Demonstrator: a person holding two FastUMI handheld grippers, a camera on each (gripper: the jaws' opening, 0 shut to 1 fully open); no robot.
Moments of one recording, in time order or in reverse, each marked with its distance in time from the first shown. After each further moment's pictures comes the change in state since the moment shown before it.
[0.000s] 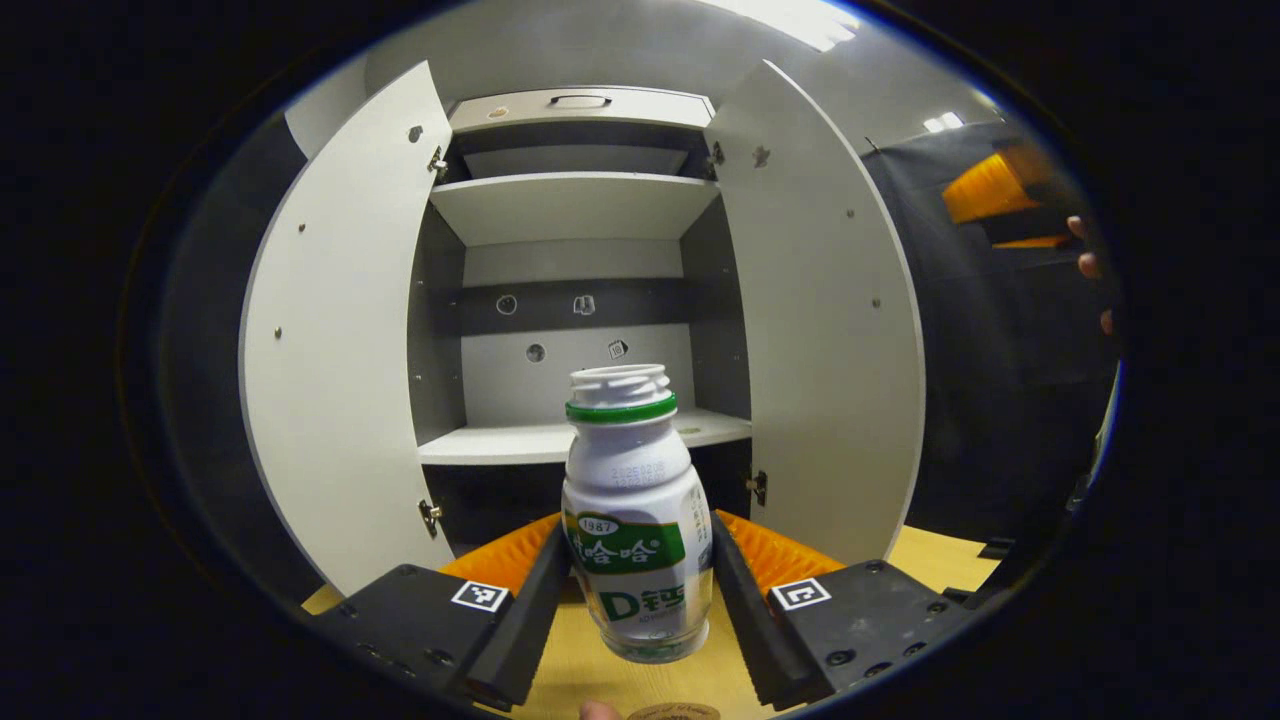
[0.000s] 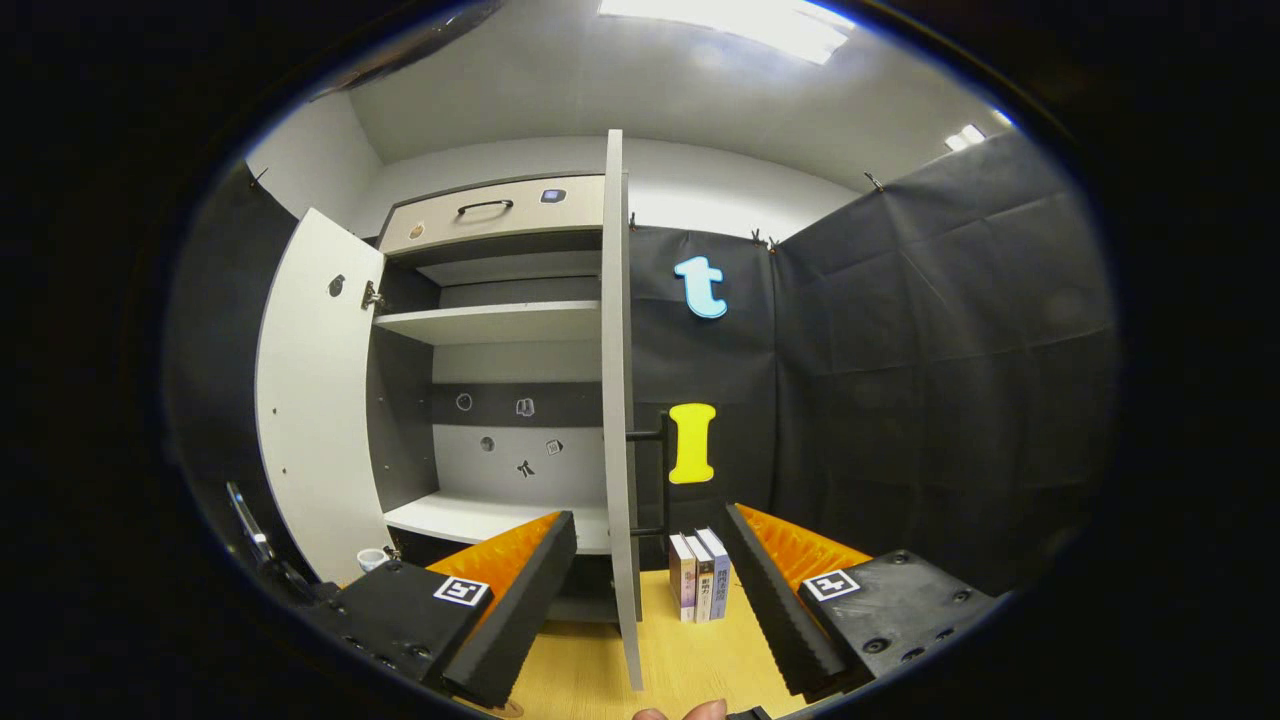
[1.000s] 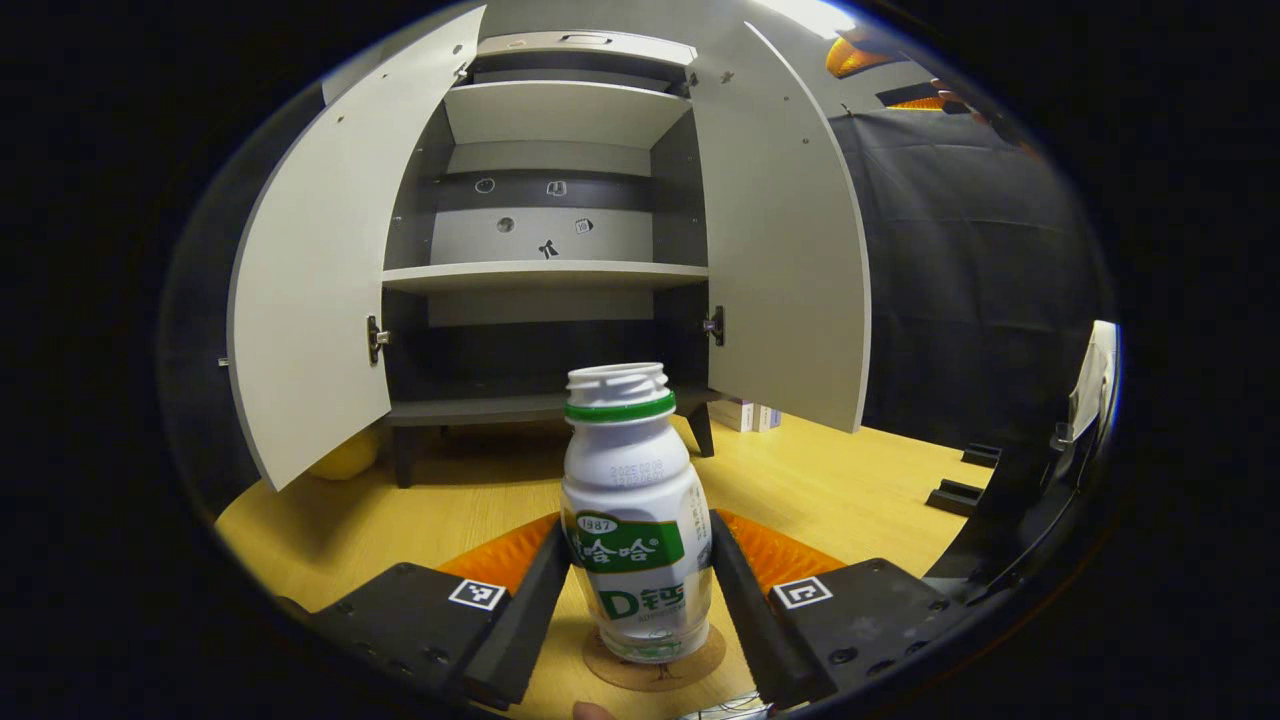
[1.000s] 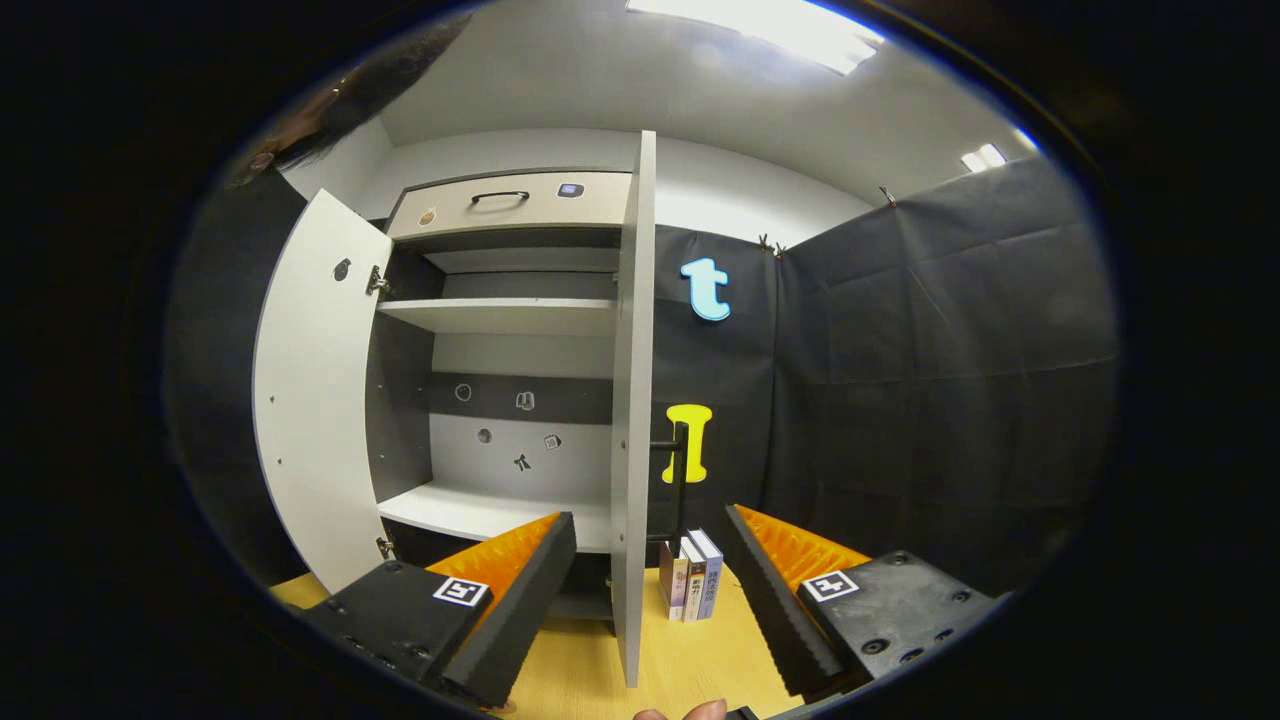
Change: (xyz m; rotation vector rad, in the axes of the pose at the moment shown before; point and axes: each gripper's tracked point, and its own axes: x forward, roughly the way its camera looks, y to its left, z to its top) left arm -0.026 -0.022 -0.194 -0.060 0.149 -0.124; right arm 0.000 0.018 0.008 -0.047 0.026 -0.023
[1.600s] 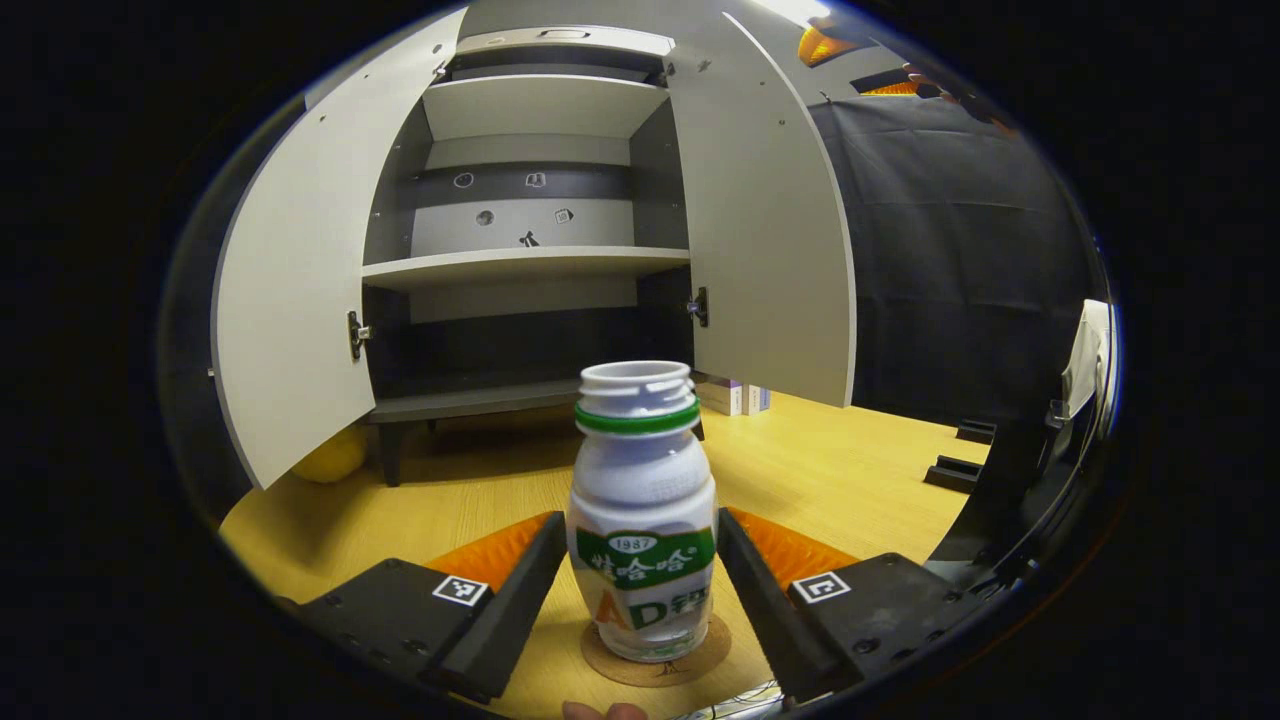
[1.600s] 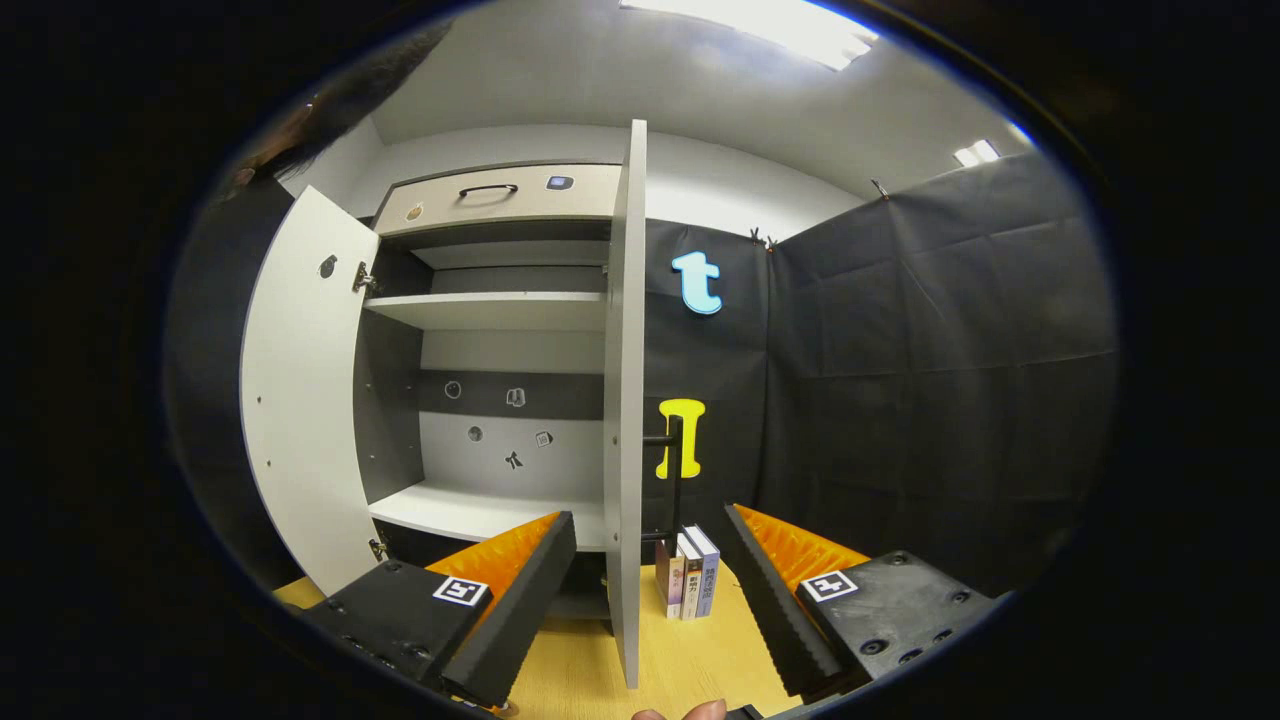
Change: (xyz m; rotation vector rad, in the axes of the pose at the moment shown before) left arm 0.003 -0.007 -0.012 0.030 0.036 -0.038; right arm 0.010 -0.004 -0.006 -0.002 0.009 -0.024
